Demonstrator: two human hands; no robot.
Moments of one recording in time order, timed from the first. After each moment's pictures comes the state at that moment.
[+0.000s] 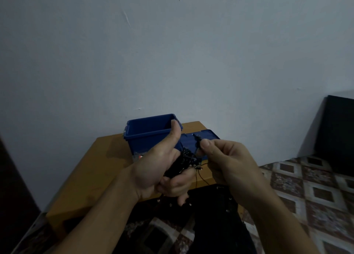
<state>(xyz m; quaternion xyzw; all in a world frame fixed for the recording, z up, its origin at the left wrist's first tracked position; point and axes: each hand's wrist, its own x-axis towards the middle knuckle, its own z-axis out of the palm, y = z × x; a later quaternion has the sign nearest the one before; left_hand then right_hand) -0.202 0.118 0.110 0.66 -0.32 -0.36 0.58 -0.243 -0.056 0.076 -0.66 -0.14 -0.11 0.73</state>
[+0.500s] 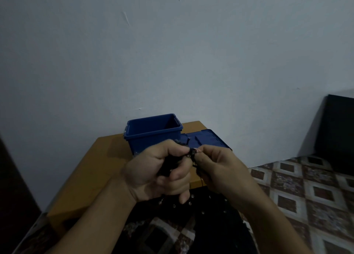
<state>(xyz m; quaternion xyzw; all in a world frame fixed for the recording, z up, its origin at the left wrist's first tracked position) -0.195 0.131 0.107 0.49 -0.35 -0.46 0.65 -0.239 -0.044 0.070 -0.73 -0.14 -0.08 0.67</state>
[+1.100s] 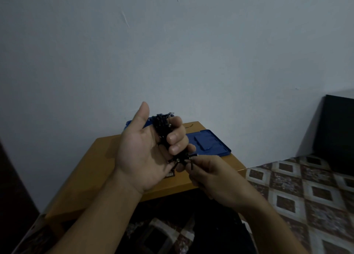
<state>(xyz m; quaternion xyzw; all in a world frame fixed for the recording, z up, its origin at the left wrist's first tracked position) -0.202 0.122 0.123 0.39 -0.29 -0.25 0.84 -0.235 -0.047 0.062 -0.81 -0.18 -0.04 0.56</state>
